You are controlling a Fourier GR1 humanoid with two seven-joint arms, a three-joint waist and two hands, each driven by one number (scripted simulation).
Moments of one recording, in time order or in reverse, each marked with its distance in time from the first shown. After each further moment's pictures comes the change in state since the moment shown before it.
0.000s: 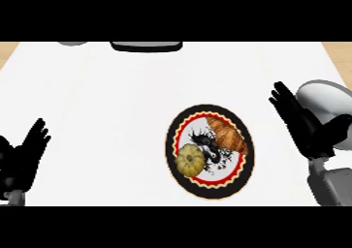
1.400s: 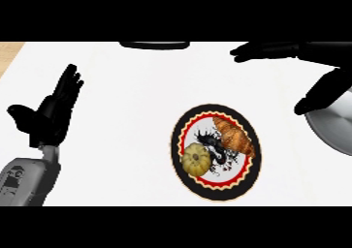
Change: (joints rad) left arm -0.298 -0.093 -0.074 -0.063 -0.070 -0.017 -0.116; right arm -0.753 -0.405 0.317 0.165 0.545 0.645 -0.587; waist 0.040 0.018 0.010
